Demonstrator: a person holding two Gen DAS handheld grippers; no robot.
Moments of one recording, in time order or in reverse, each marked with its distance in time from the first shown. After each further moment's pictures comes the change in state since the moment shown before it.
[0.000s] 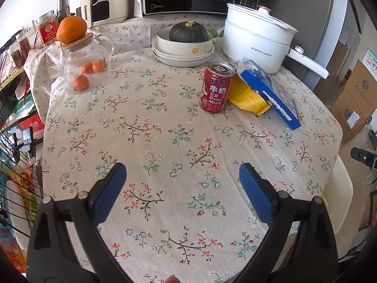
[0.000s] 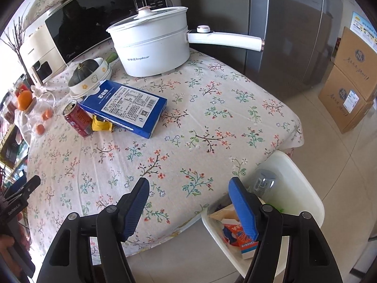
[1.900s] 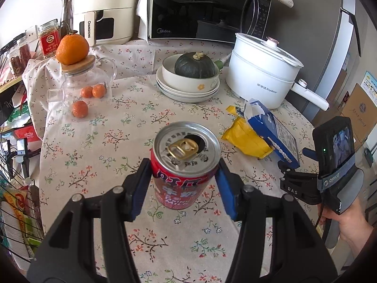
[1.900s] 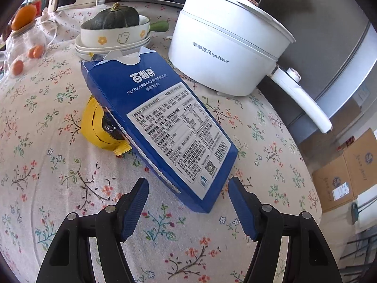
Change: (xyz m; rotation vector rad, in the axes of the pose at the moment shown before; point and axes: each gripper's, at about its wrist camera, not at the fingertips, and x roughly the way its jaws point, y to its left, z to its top) left arm 0.003 0.019 0.041 -0.054 -0.126 -0.040; right arm 0.130 0.136 0.051 -0.463 -0.093 -0.237
